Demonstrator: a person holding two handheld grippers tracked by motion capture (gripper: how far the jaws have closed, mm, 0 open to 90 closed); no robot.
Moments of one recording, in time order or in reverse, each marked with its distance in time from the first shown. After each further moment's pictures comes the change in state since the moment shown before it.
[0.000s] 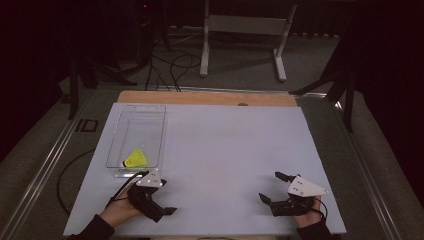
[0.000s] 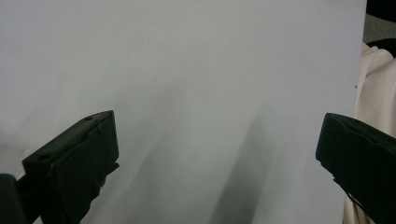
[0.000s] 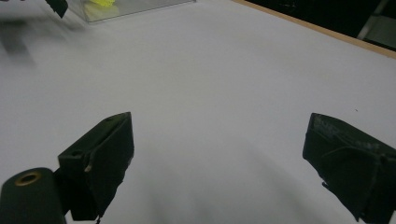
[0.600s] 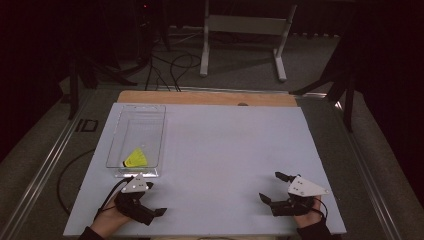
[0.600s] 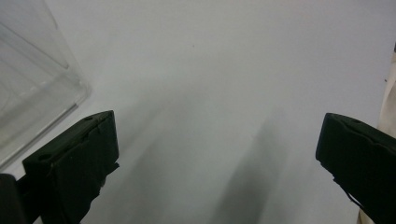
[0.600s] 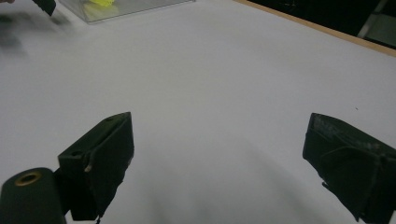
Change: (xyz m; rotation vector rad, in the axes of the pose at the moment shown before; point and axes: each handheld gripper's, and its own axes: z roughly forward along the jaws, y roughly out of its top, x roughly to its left) left arm -0.001 -0.030 -0.013 -0.068 0.097 -0.094; right arm -0.001 -0.001 0.000 0.002 0.000 0.004
